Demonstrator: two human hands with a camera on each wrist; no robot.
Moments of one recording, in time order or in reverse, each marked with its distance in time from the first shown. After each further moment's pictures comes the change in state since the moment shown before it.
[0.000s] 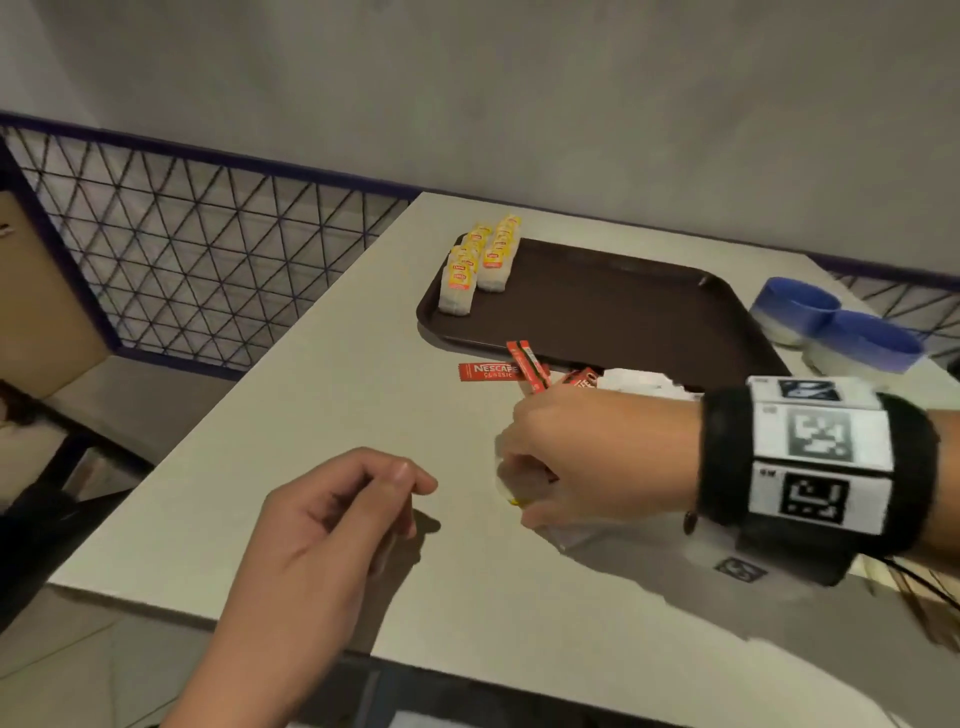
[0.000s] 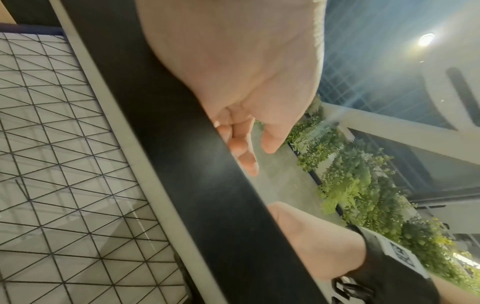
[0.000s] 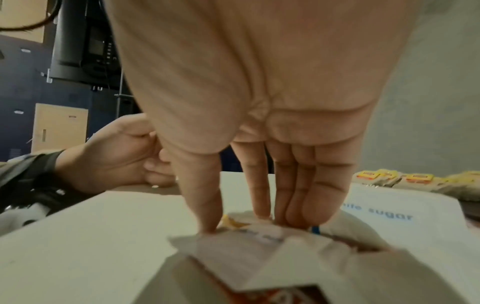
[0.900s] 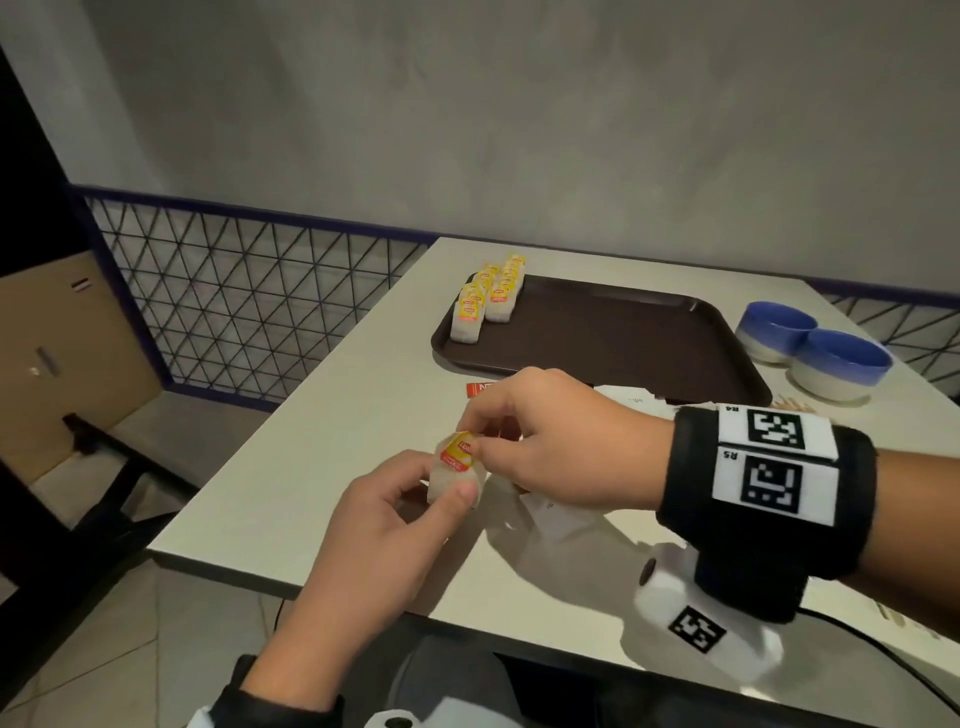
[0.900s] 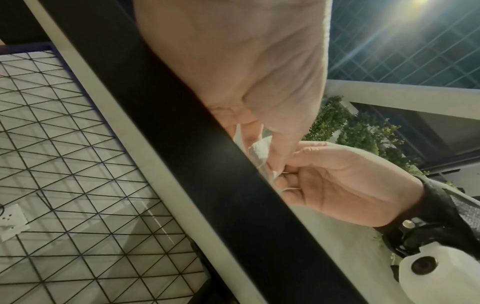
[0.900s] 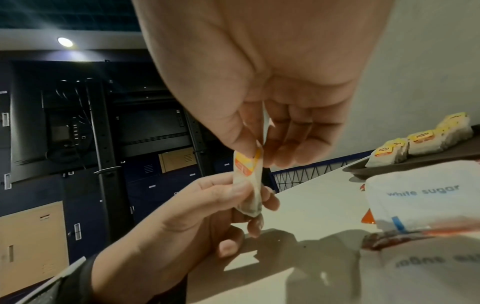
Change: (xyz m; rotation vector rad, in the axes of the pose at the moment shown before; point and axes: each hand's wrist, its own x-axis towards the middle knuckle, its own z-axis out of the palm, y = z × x) left_hand -0.004 0.000 0.020 0.165 -0.053 0.074; right_hand -0.026 -0.031 -0.016 0.487 0.390 -0.026
